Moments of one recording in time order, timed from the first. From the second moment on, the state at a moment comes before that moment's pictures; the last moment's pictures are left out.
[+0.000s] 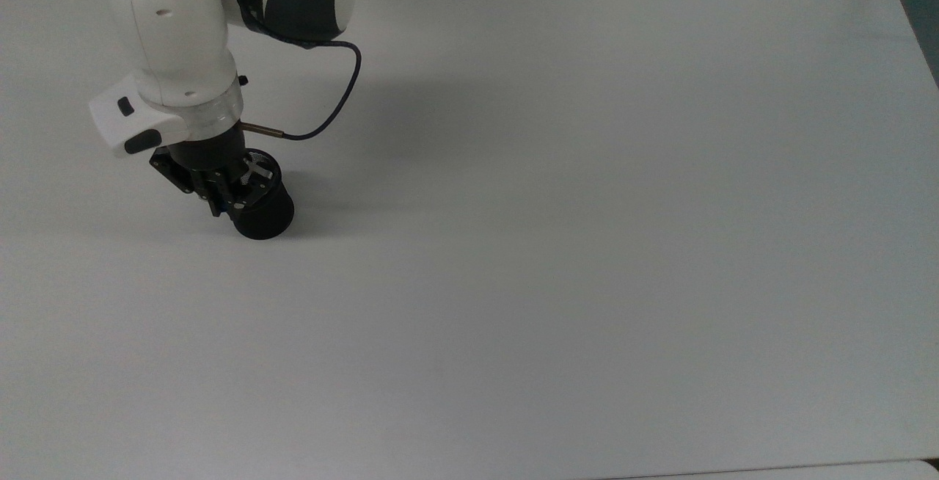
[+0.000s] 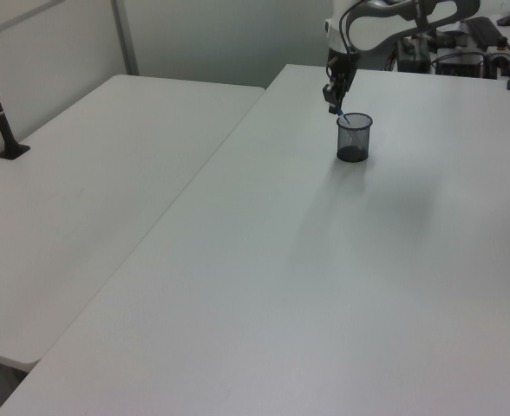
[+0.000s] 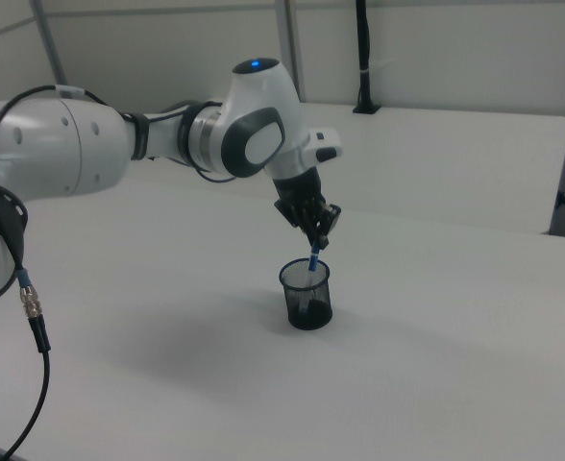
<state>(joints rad) -0.10 0.49 -0.12 -1.45 -0.03 2.14 -0.04</state>
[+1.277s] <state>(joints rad) 0.12 0.32 -0.12 -1.47 0.12 1.70 -0.07</state>
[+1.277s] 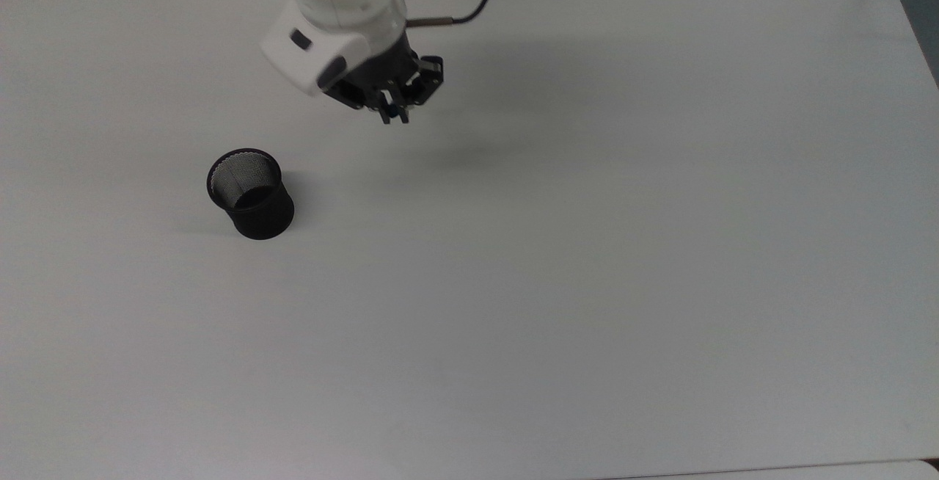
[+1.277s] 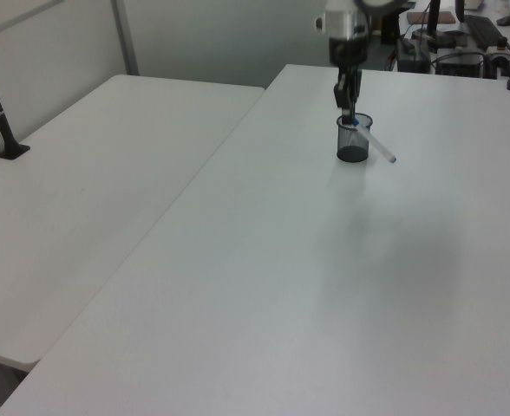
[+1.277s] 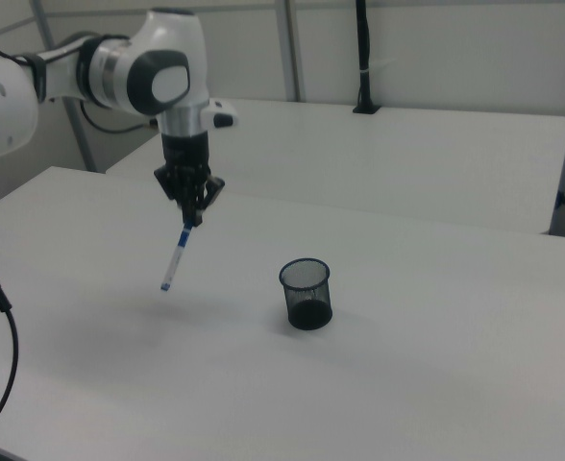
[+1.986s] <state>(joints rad) 0.14 0.51 -0.12 -1.48 0.12 1.70 -0.08</state>
